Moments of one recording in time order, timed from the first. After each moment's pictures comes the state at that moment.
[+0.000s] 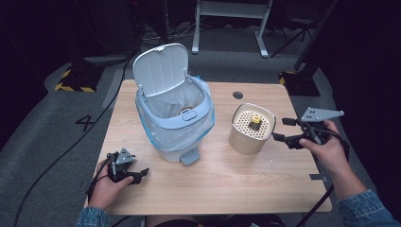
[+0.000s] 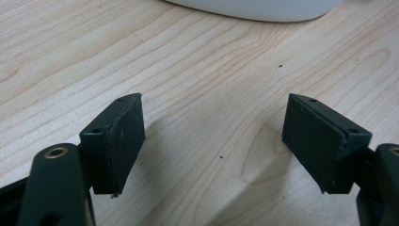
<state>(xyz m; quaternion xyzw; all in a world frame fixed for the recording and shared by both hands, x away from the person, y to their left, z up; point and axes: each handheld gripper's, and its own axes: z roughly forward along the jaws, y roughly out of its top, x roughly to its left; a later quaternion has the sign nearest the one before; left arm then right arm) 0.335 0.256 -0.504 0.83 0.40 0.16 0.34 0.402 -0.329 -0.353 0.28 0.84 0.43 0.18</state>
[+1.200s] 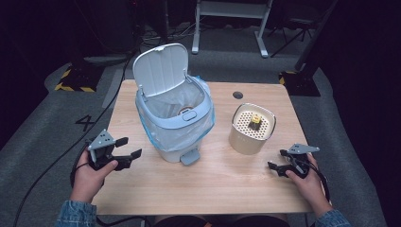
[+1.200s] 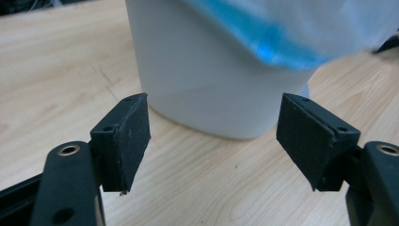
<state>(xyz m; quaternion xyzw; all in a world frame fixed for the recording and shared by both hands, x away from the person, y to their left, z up) 0.332 0.275 -0.402 0.77 0.40 0.16 0.47 0.391 -0.356 -0.504 0.37 0.83 0.37 0.17</state>
